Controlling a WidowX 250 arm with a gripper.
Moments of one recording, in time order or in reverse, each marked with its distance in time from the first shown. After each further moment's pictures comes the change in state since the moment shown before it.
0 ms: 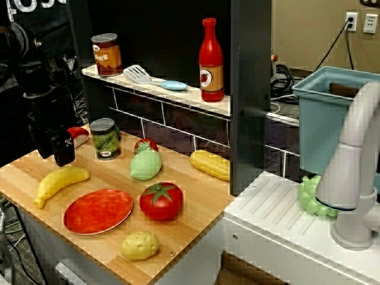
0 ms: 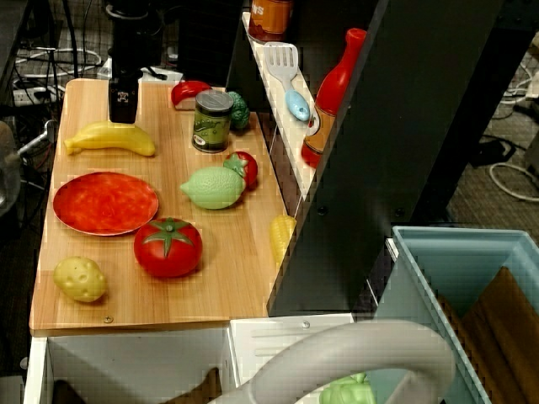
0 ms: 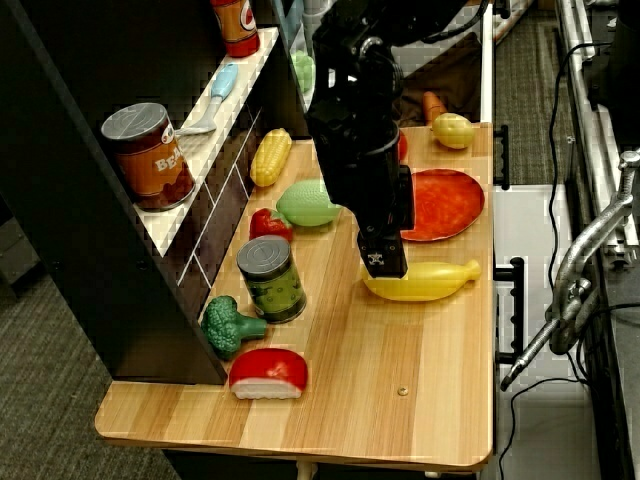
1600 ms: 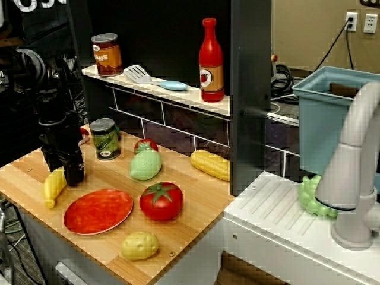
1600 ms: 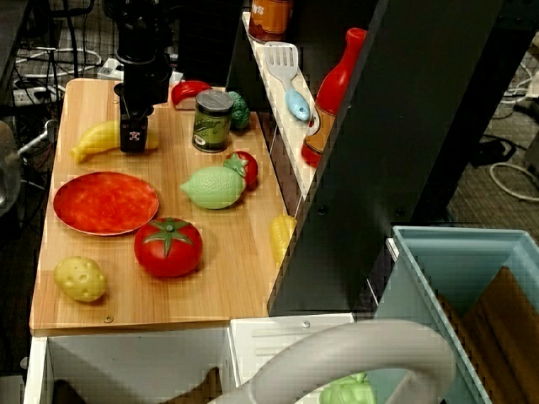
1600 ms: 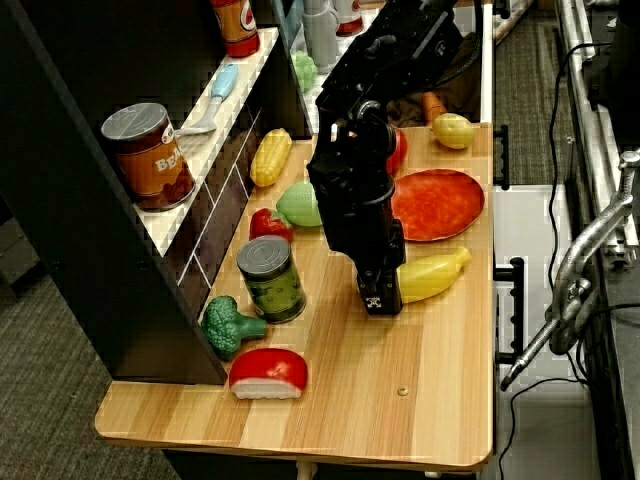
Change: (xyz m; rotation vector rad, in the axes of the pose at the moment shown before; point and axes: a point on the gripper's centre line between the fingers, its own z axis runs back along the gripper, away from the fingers) arm 0.010 0.007 -0.044 0.066 -0.007 0.051
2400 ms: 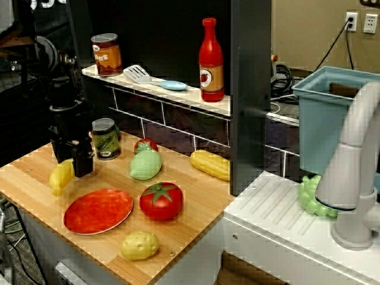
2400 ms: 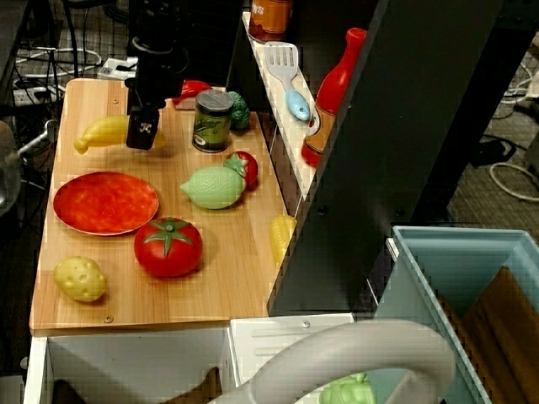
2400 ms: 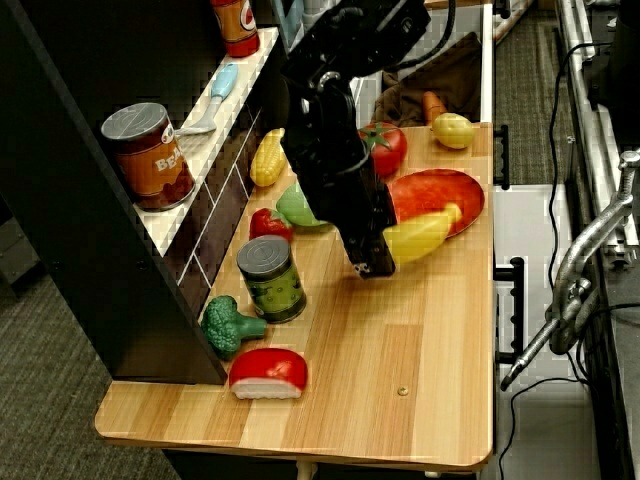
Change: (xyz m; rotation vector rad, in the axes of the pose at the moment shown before) arm 0.007 -0.024 0.023 -0.100 0.102 0.003
